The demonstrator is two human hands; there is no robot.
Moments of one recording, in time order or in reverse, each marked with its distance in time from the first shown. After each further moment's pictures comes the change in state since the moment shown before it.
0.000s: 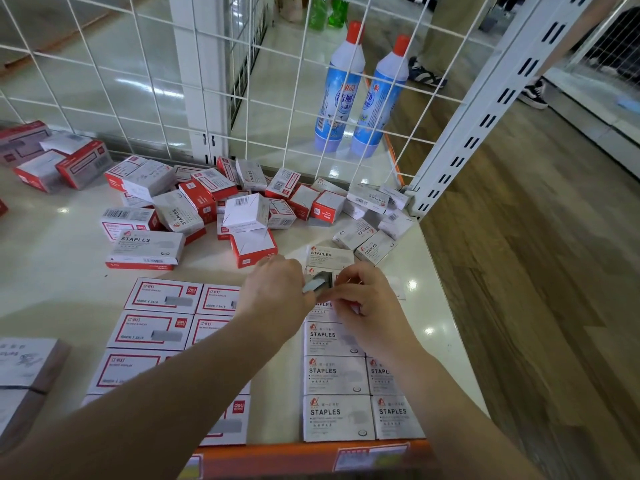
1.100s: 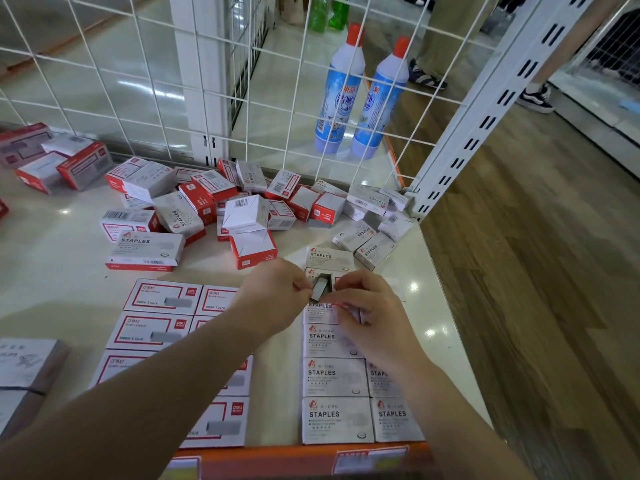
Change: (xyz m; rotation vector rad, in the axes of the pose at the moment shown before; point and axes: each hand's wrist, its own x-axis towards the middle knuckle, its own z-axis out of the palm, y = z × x) left_hand 0.004 -0.010 -0.002 -0.257 -0.080 0.024; right_hand -0.008 0.001 -0.005 0.075 0.005 0.029
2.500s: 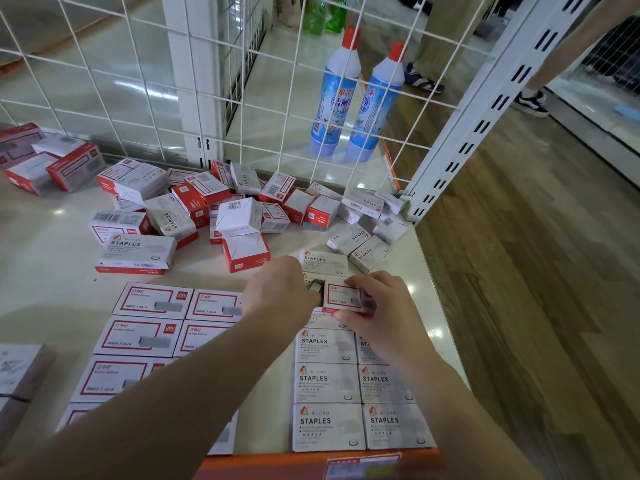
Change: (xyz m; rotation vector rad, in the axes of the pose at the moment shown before) left_hand 0.008 0.021 0.014 0.051 0.057 -0.237; right_hand 0.009 0.002 -0.023 -0.247 -0.084 0.174
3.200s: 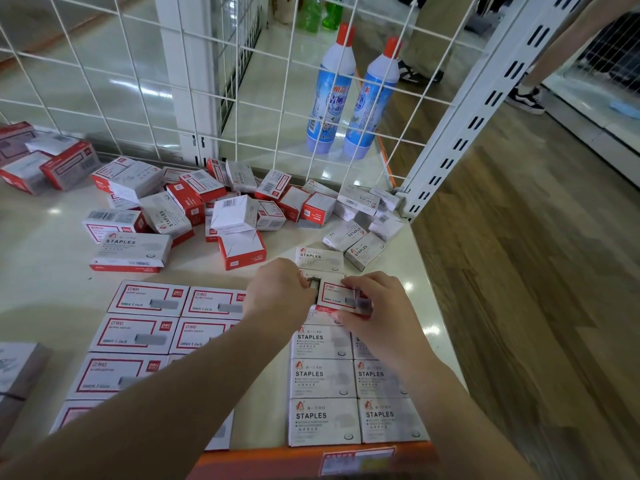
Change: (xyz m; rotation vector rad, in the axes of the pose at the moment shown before) left_hand -0.006 0.001 0.003 -0.210 -0.021 -0.009; right_hand -0.006 0.002 0.000 0.020 -0.006 0.005
